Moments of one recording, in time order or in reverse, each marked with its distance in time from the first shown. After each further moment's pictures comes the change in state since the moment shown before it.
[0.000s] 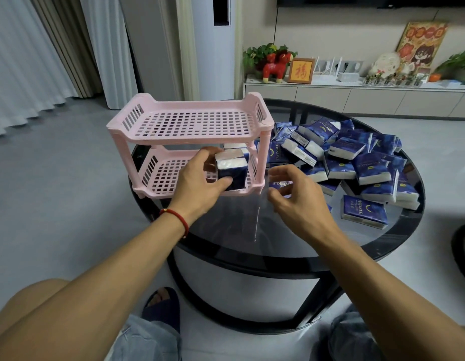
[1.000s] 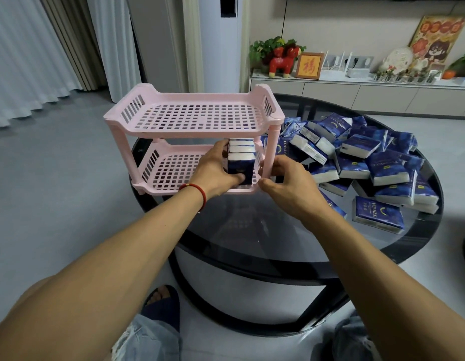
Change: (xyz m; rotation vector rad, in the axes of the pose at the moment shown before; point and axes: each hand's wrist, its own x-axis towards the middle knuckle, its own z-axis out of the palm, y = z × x) left_hand 0.046 -0.025 0.030 0.097 -0.198 -0.130; right_hand 0.039 -0.003 0.020 -0.051 -0.115 0.118
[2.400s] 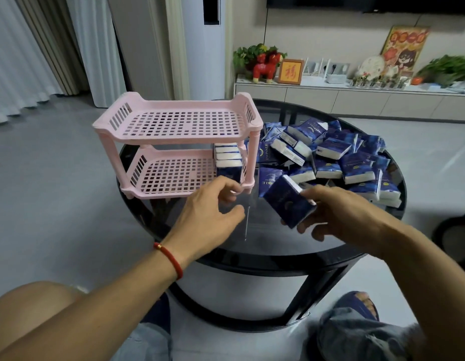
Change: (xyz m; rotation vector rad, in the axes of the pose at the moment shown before) left_hand -0.115 0.056 -0.014 -0.071 -0.031 0.080; right_hand -0.069 0.011 -0.096 0.414 -0.330 0.364
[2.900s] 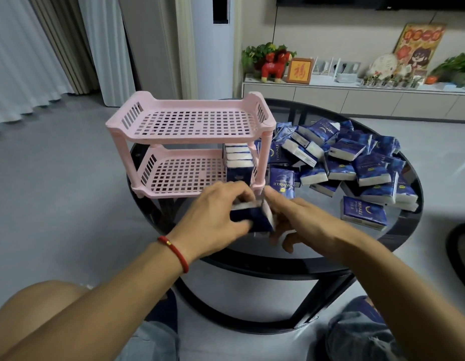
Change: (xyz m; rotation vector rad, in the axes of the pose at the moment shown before) left_hand 0.005 -0.006 -0.010 0.269 -0.094 0.230; right_hand 0.029 0.005 0.059 -0.159 -0.137 -0.071
